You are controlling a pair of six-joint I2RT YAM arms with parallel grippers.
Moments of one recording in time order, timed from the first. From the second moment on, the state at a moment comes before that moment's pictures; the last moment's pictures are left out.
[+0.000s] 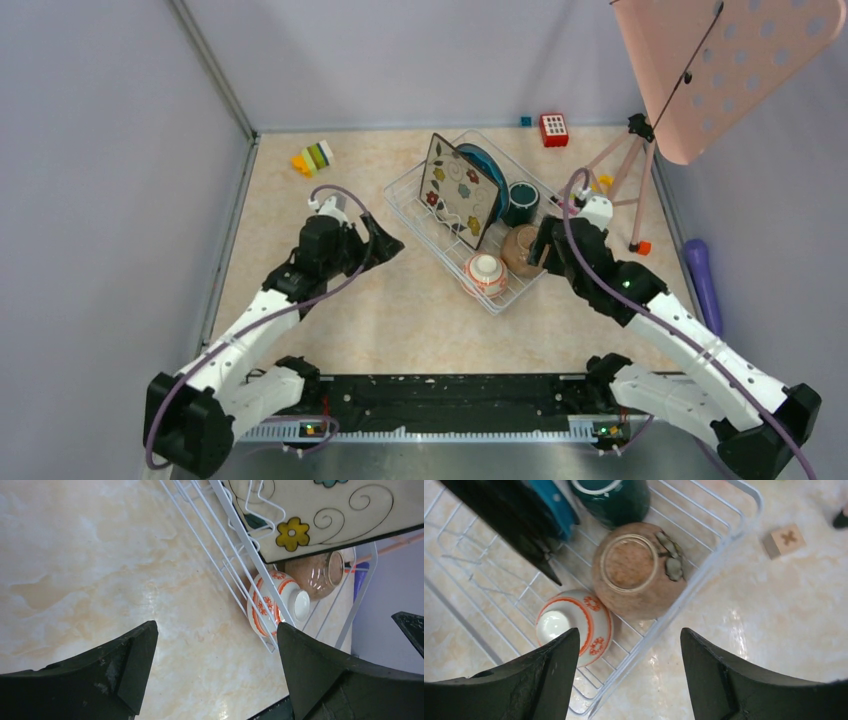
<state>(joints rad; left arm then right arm) -0.38 0.95 0.65 -0.22 0.14 -0.77 0.67 0.88 0.85 -0.61 0.50 0.61</state>
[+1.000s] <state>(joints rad) -0.33 0.99 0.64 -0.21 -0.03 -0.78 0.54 1.23 0.76 -0.28 0.29 1.05</state>
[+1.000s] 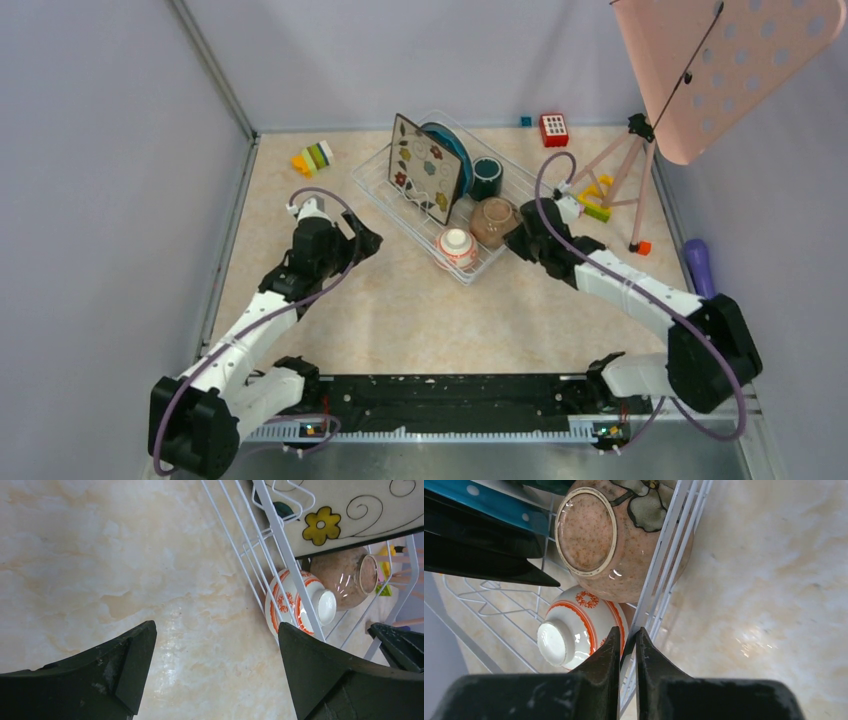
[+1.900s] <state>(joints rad) -0.29 0.80 0.24 0.35 -0.41 -0.32 0.24 0.78 0.25 0.24 0.54 0.31</state>
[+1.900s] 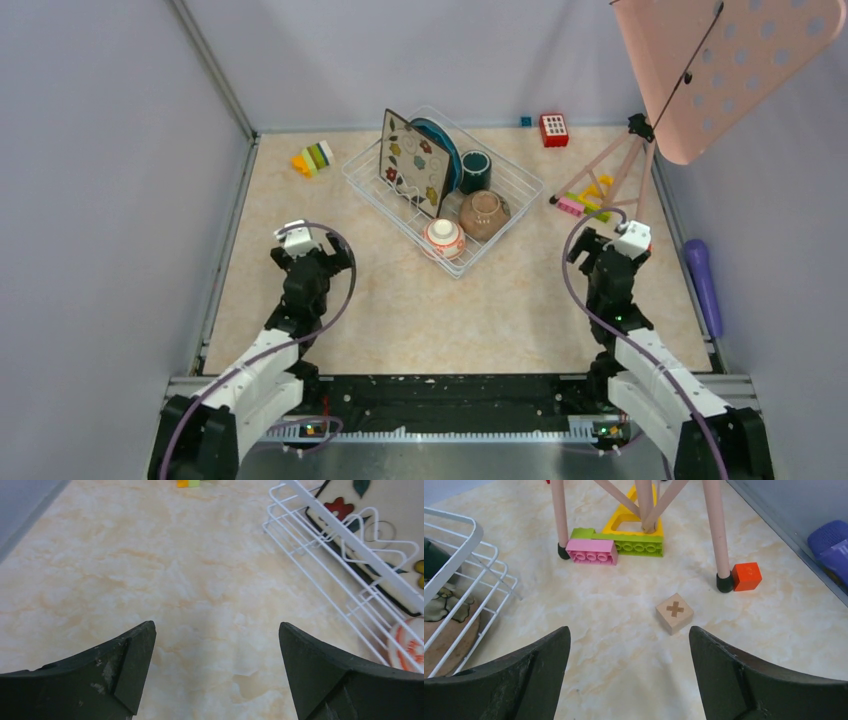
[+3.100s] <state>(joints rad) -0.04 1.48 0.26 1.08 -0.33 -0.03 0.04 1.46 0.17 1.16 0.16 0.02</state>
